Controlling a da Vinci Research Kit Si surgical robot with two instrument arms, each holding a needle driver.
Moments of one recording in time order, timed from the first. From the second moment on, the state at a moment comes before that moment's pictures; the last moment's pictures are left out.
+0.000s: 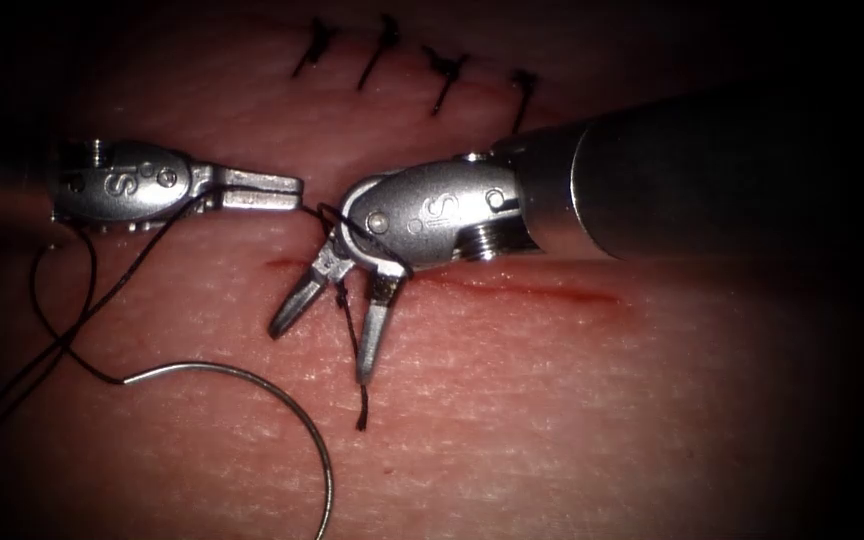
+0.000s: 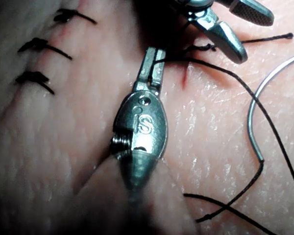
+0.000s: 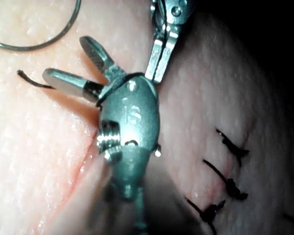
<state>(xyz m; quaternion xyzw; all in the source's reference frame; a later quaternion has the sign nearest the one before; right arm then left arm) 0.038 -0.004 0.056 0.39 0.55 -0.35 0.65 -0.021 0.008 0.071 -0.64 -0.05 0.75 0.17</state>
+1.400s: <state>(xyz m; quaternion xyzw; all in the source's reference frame) 0.037 -0.010 0.059 0.39 0.50 -0.41 0.66 -0.020 0.006 0.069 -0.64 -0.06 0.75 0.16</state>
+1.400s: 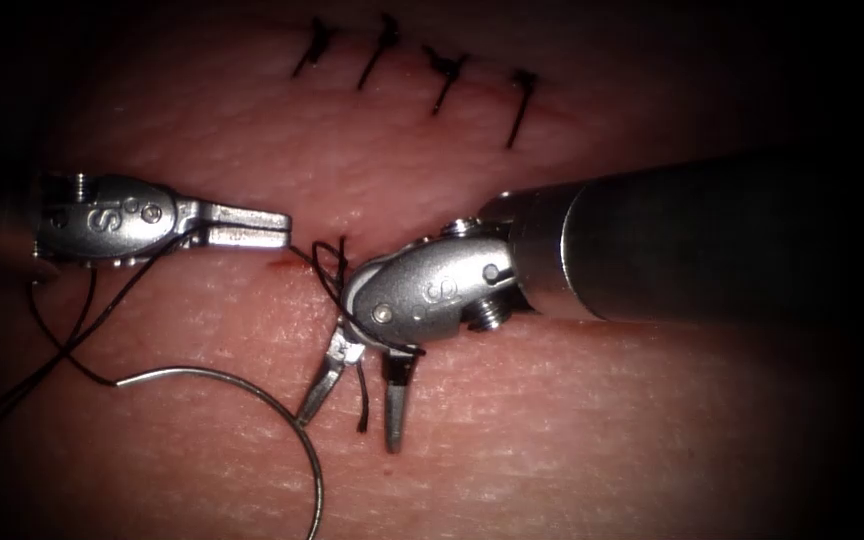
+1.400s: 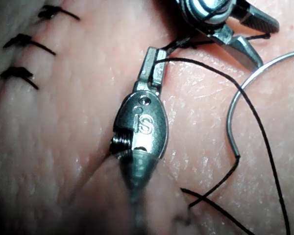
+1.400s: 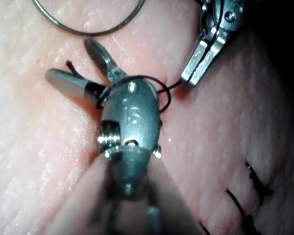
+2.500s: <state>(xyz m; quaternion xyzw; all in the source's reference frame) 0.037 -0.008 0.059 0.43 0.47 -0.43 0.64 -0.020 0.006 0.070 -0.63 -0.06 0.75 0.16</state>
